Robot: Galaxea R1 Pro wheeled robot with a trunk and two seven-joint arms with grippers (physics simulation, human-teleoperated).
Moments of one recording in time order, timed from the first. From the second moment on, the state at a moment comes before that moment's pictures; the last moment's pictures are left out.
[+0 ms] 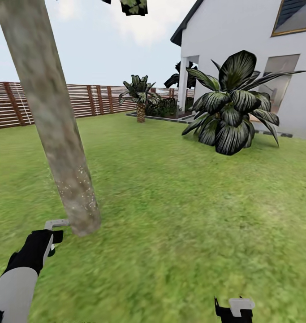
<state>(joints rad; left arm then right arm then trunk) -0.72 0.17 0.43 -0.70 -0.36 0.56 -0.01 -0.36 -0.05 -0.39 -0.15 0.48 -0.62 -0.17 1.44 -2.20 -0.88</state>
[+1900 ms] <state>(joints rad) -0.74 0.20 0.35 -0.68 -0.35 0.57 -0.16 -0.36 -0.05 -0.39 -0.15 0.48 -0.62 -0.17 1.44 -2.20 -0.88</state>
